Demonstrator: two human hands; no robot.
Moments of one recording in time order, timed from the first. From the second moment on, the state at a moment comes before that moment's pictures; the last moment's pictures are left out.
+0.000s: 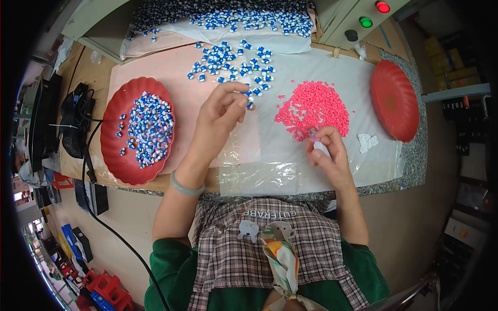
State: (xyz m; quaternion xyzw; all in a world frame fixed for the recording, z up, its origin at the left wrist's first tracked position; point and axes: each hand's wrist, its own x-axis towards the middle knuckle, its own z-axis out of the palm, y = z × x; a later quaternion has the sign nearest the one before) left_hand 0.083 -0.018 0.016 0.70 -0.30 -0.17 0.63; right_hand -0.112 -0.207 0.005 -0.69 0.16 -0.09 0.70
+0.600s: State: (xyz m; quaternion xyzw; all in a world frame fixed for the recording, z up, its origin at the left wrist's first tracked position) left_hand 0.007 0.002 0.007 0.50 -0.11 -0.42 0.75; right_hand -0.113 -0.200 0.034 -0.65 0.18 -0.26 0.70
